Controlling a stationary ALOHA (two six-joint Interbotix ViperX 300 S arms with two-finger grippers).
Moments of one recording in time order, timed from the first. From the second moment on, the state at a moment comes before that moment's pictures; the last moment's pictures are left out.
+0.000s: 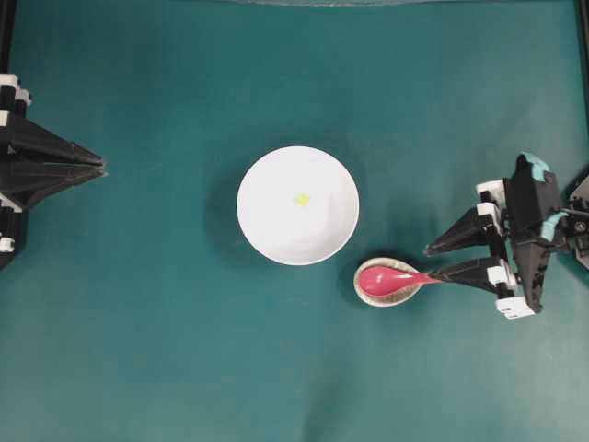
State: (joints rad) left arm 0.00 -1.01 1.17 0.02 -0.19 -0.02; right arm 0.24 -0.35 1.30 0.18 -0.56 0.18
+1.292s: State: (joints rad) left arm 0.00 -1.01 1.17 0.02 -0.19 -0.04; right arm 0.48 0.17 1.38 0.41 -1.24 0.17
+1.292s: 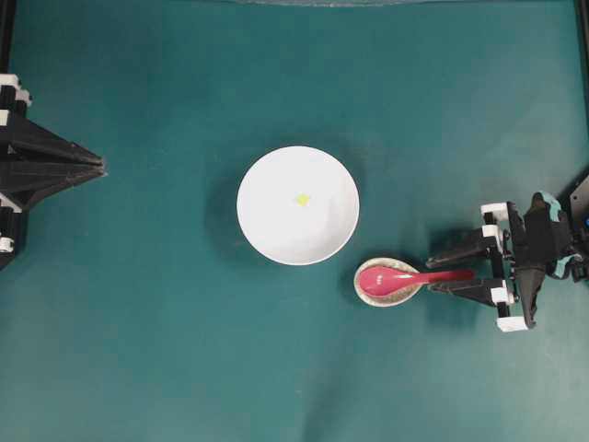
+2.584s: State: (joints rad) left arm 0.00 -1.01 1.17 0.02 -0.19 -0.05; right arm 0.49 0.19 1.38 0.43 -1.23 0.13
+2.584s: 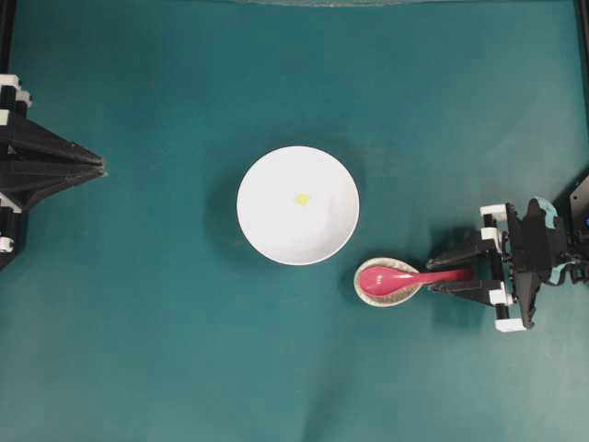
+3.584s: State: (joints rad) left arm 0.00 -1.01 1.17 0.02 -0.19 -0.05; right arm 0.49 0.18 1.37 0.43 -1.22 0.08
